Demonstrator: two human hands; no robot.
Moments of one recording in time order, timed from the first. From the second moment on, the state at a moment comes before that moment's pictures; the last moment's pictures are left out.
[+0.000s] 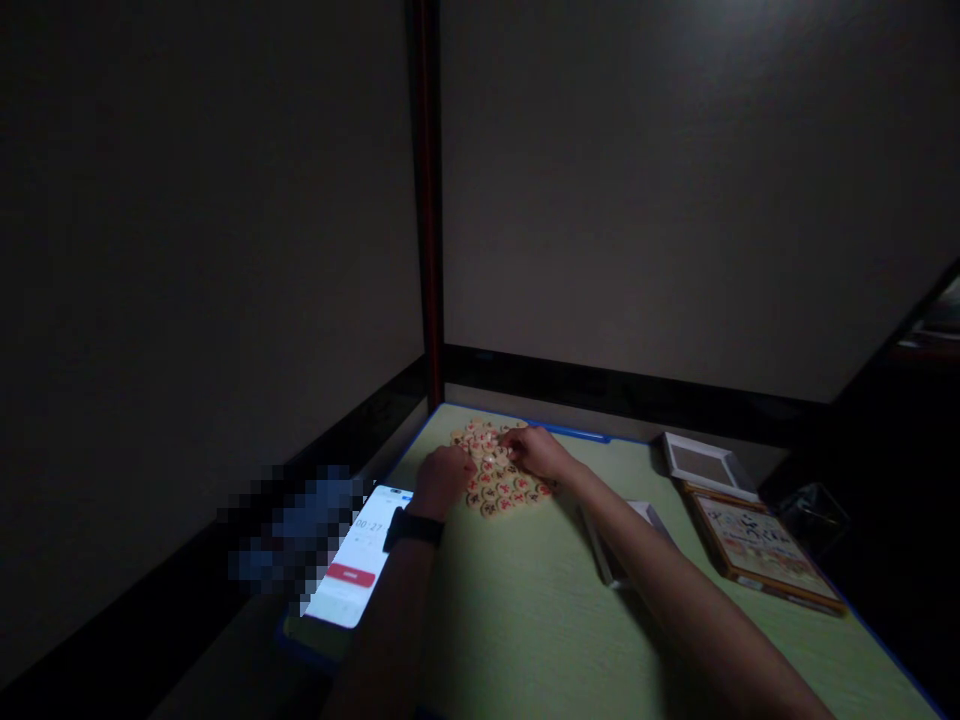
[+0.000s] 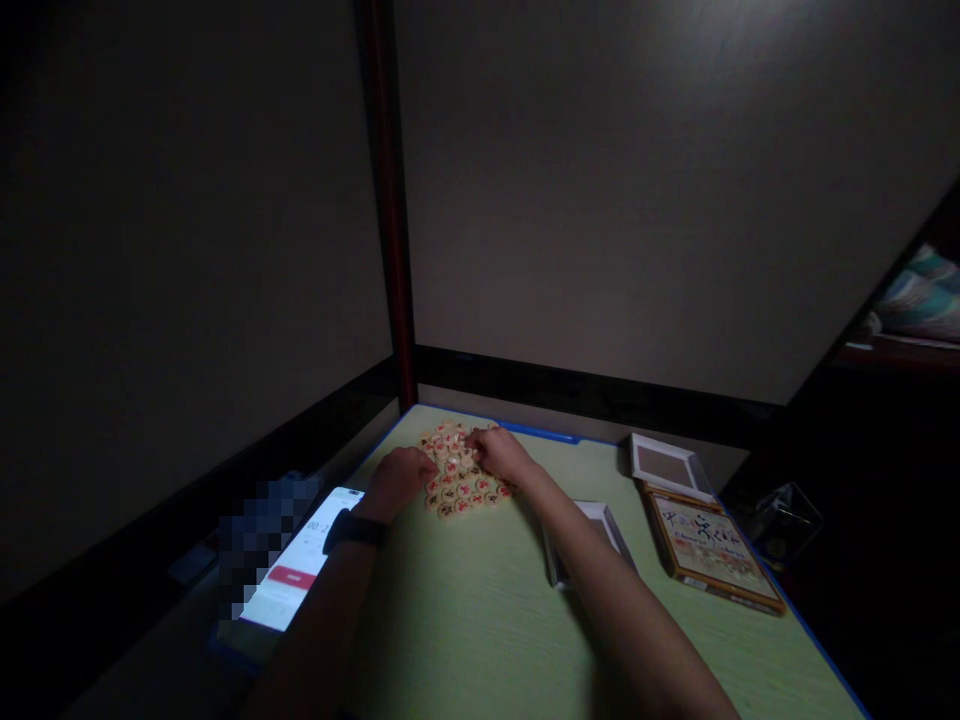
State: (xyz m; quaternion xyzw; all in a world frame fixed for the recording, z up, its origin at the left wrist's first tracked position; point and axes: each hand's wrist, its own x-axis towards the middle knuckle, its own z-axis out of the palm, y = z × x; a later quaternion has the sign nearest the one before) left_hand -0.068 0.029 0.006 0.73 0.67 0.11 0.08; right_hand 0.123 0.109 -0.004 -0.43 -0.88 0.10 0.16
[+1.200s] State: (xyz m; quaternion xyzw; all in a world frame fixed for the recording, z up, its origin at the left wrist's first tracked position) left_hand -0.051 0.038 -0.017 0.77 0.60 0.22 0.01; right_hand 0.125 0.084 0.007 -0.43 -0.90 0.03 0.12
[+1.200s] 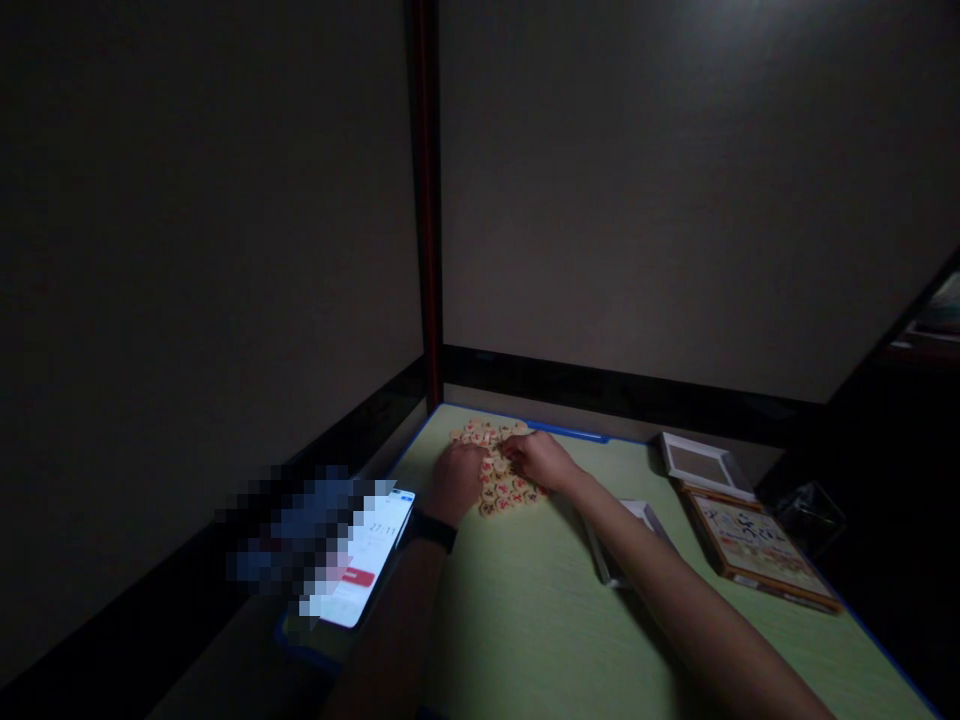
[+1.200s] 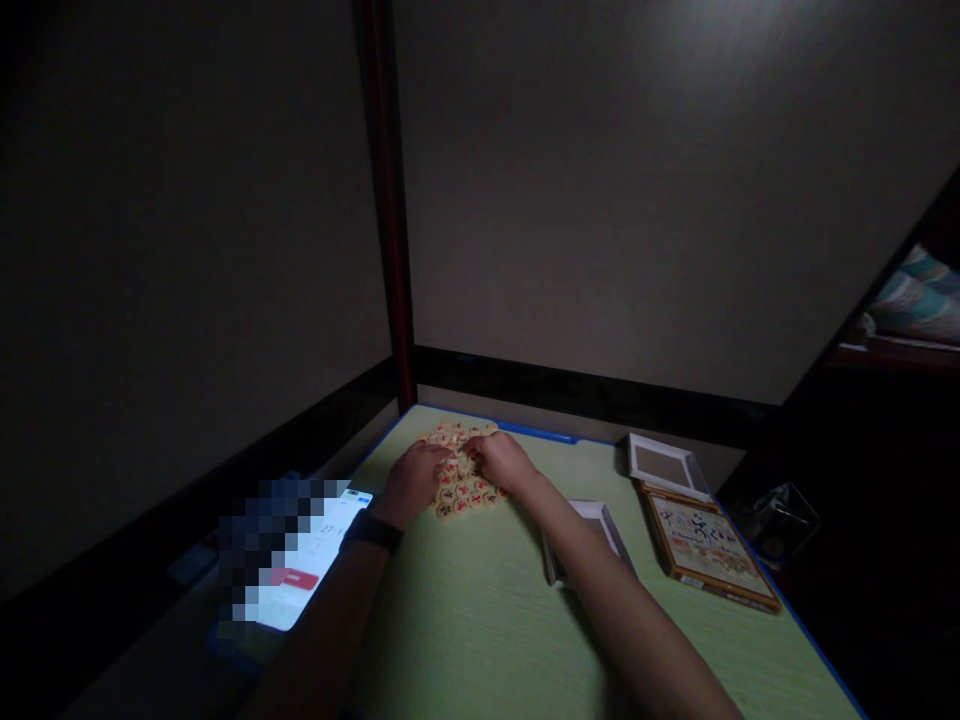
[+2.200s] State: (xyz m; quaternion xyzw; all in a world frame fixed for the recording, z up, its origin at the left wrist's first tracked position) left_hand -0.055 0.041 -0.023 0.76 0.61 0.22 0.01; right_hand 0.088 0.088 0.018 -0.51 -0.86 0.01 0.05
